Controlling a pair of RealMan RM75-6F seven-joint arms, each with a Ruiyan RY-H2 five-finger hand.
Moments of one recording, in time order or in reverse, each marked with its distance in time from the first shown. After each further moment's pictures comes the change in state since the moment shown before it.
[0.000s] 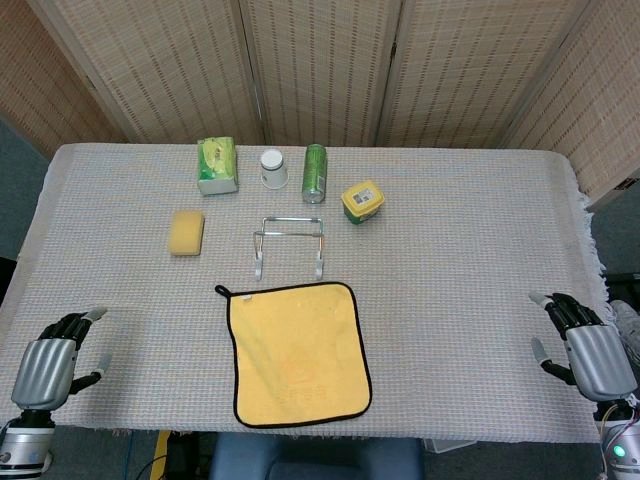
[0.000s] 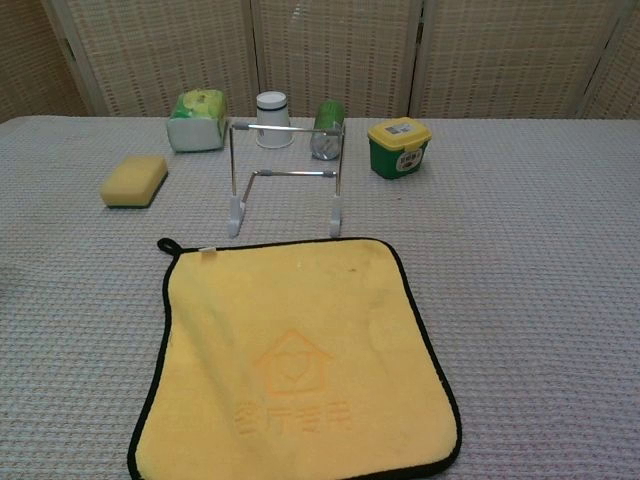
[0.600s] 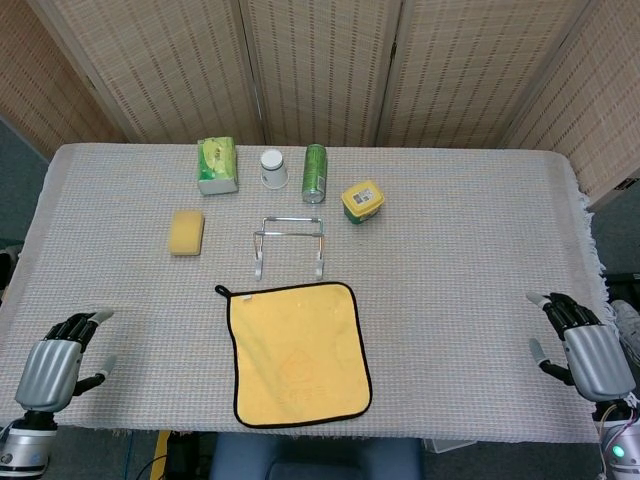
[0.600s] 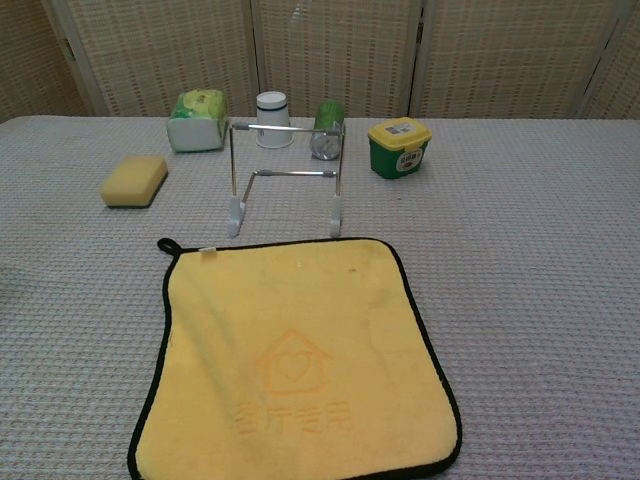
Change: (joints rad) left arm -0.007 -0.007 0.015 0.041 0.074 0.013 -0.040; right arm 0.001 -0.001 -0.002 0.004 -0.013 0.008 0.008
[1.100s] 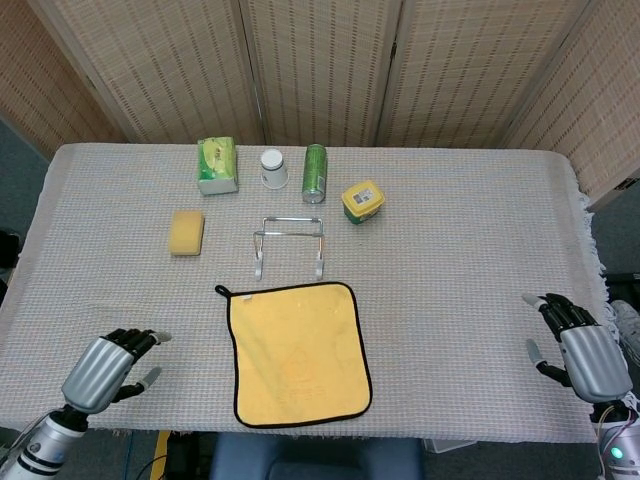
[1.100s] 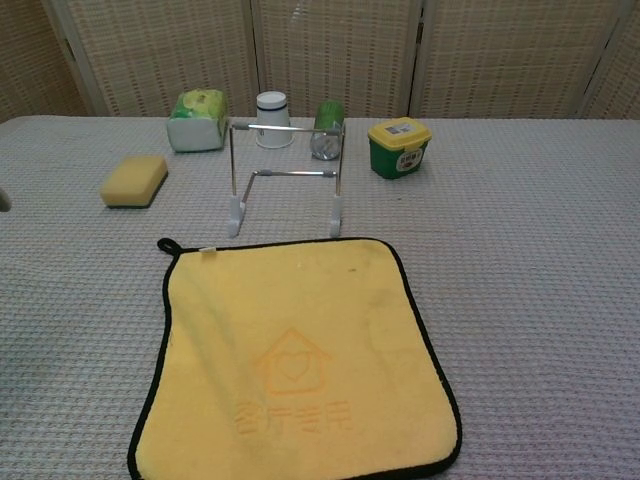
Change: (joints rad) left arm -0.123 -0.020 0.064 0.130 0.286 -0.036 -0.135; right arm 0.003 0.010 -0.005 -0.021 -0.016 0.000 -0.014
